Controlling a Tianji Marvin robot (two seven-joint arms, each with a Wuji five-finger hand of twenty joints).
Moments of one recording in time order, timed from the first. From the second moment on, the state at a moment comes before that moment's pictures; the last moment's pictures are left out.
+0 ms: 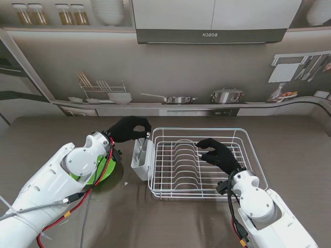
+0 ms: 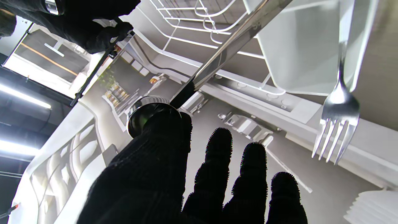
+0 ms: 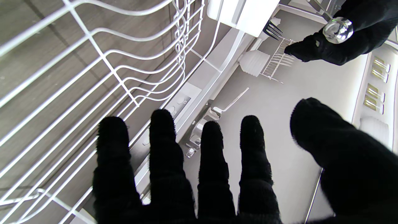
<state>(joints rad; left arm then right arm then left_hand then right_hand) 1.12 -1.11 -1.05 -1.27 0.33 -0.35 -0.10 -1.53 -1.15 1.25 -1.52 -0.20 -0.09 -0.05 1.06 -0.36 0.40 -0.19 0.71 0.13 0.84 0.80 0.76 0.28 0.24 0.59 0.44 0.32 0.31 0.49 0.11 0.25 0.20 0.56 0.30 -0.58 1.10 -0.13 0.43 -0.14 0.79 0.31 0.48 0.00 0.65 0.35 0.68 0.23 0.29 0.32 0.34 0.42 0.79 0.53</state>
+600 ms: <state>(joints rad) 1.13 -1.10 -1.01 -1.25 0.43 -0.33 -0.14 -1.53 -1.16 1.25 -1.52 -0.20 -0.09 -0.05 1.10 -0.39 0.43 -0.15 0.81 0.16 0.59 0.55 0.75 0.28 0.18 0.50 0.42 0.31 0.29 0.47 0.10 0.19 0.18 0.52 0.30 -0.58 1.10 -0.13 0.43 -0.14 0.79 0.31 0.48 0.00 0.65 0.35 0.68 0.23 0.29 0.32 0.34 0.42 0.79 0.53</state>
